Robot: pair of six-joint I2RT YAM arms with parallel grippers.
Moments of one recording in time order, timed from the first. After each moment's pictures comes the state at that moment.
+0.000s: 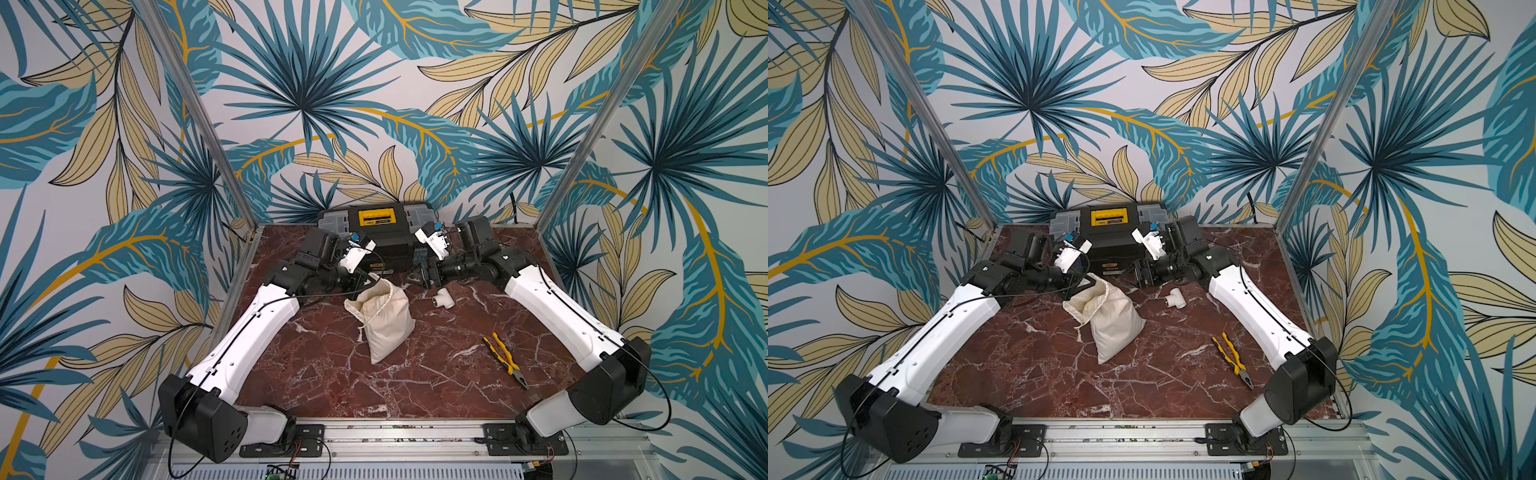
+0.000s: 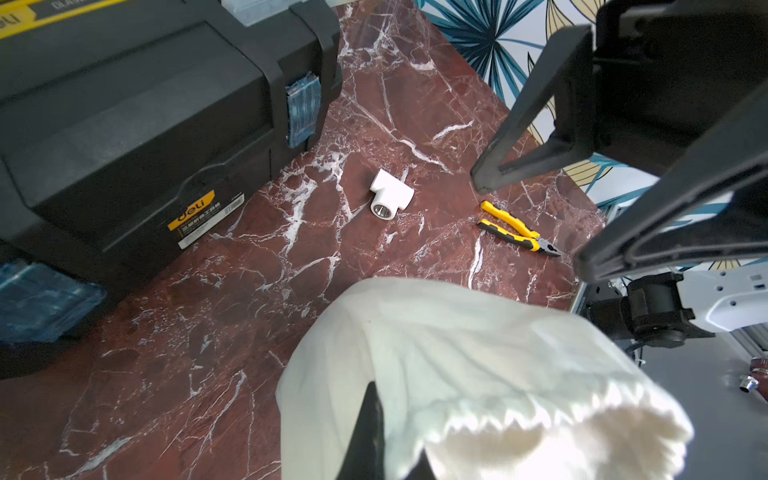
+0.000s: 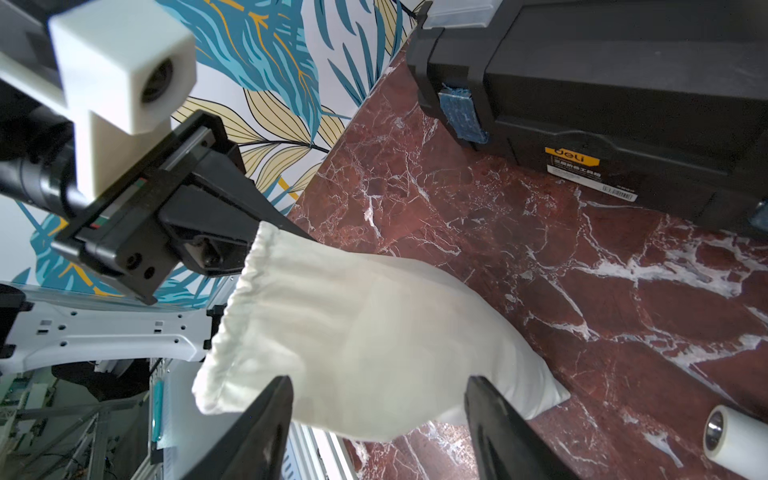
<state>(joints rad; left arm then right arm) -0.40 1.35 1.36 -0.78 0.53 -0.01 0.63 1.53 1.51 -0.71 -0.65 0.24</state>
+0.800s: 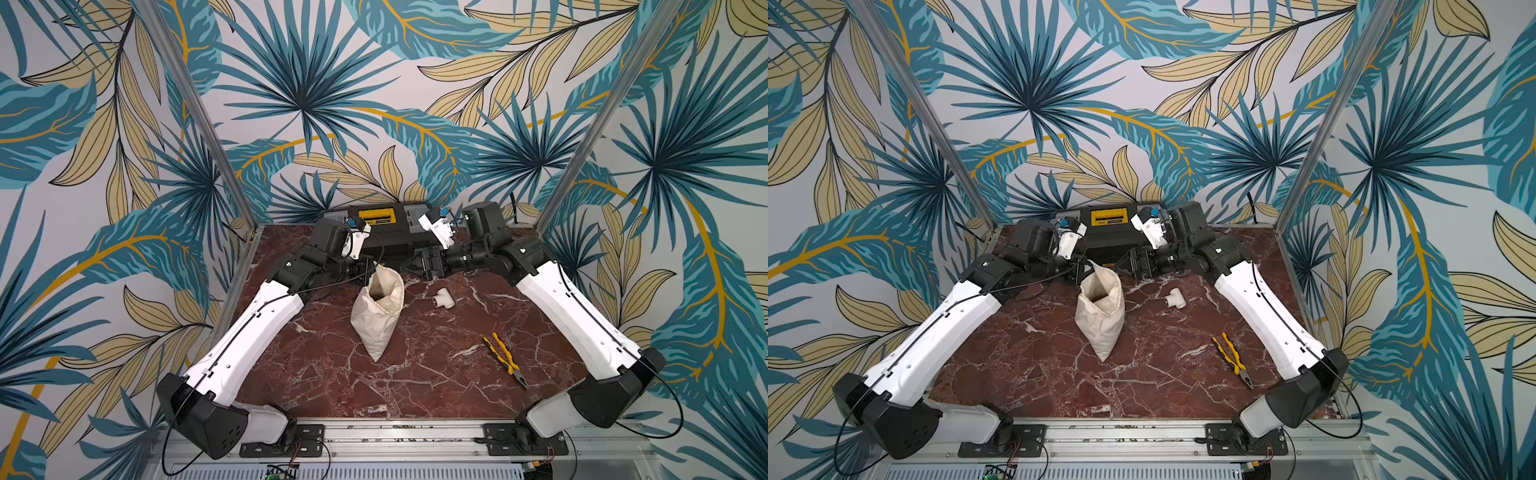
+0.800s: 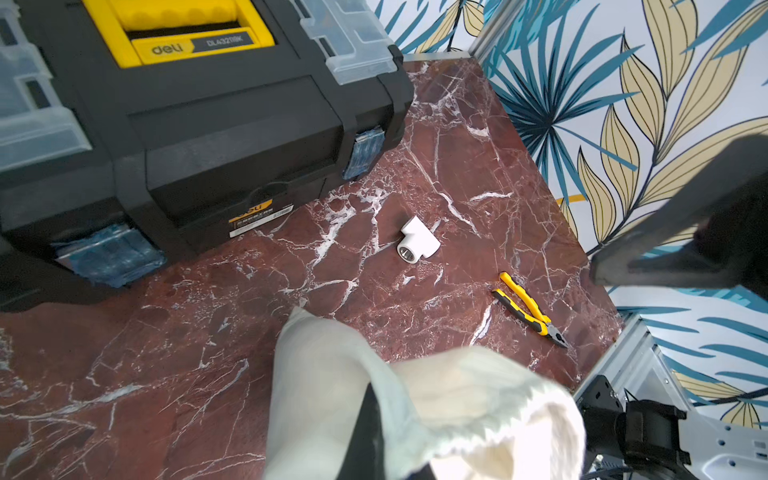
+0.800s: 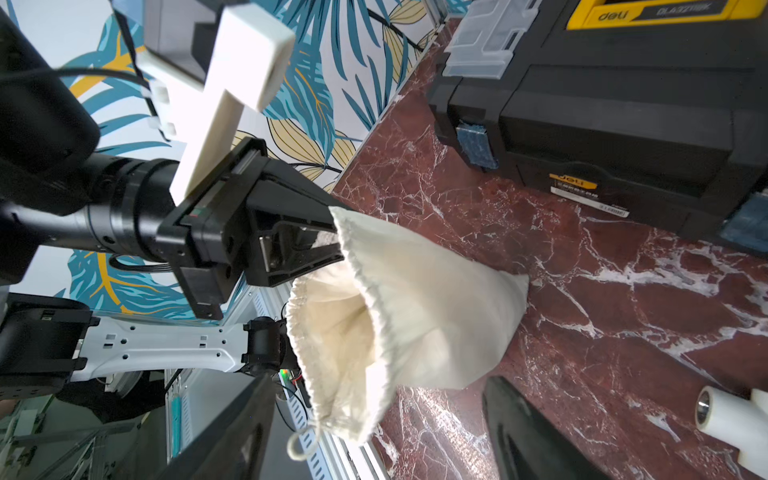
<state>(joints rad) -0.47 1.38 1.48 -0.80 0.27 -0.33 0.69 1.55 1.73 -0.89 -0.58 0.27</state>
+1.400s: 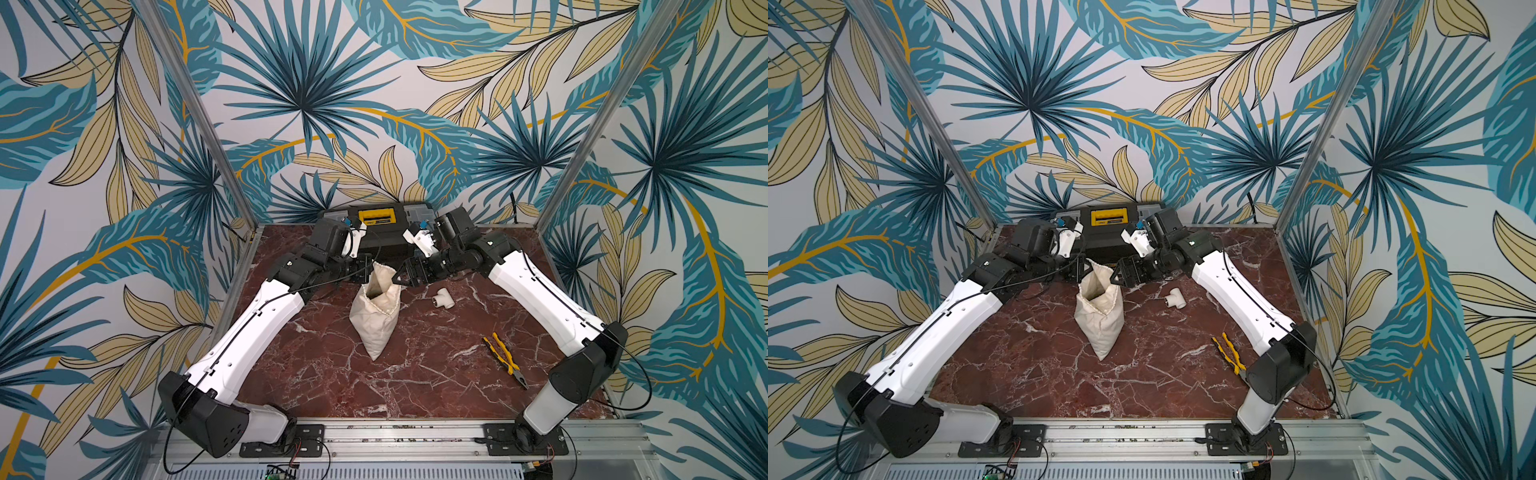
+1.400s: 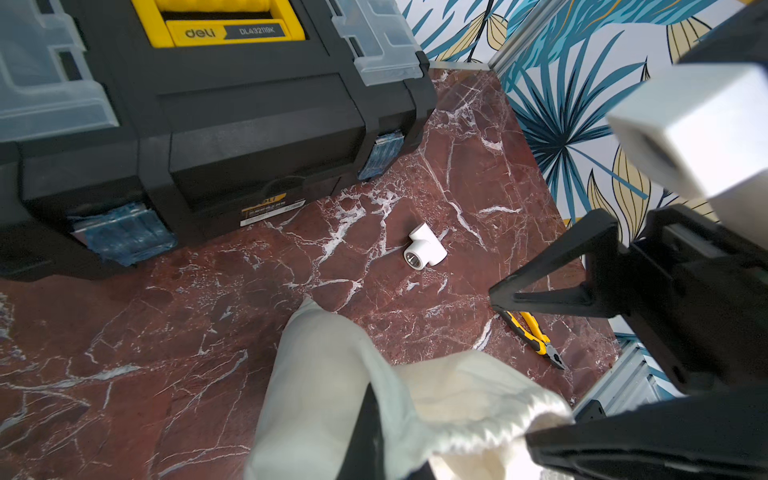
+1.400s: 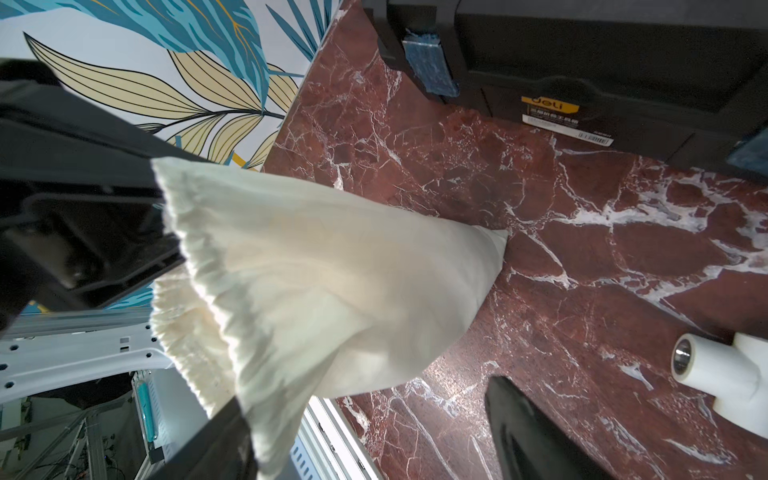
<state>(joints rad) -0.47 1.38 1.48 -0.80 0.24 -0.39 0.71 1.71 1.78 -0.98 -0.49 0.23</state>
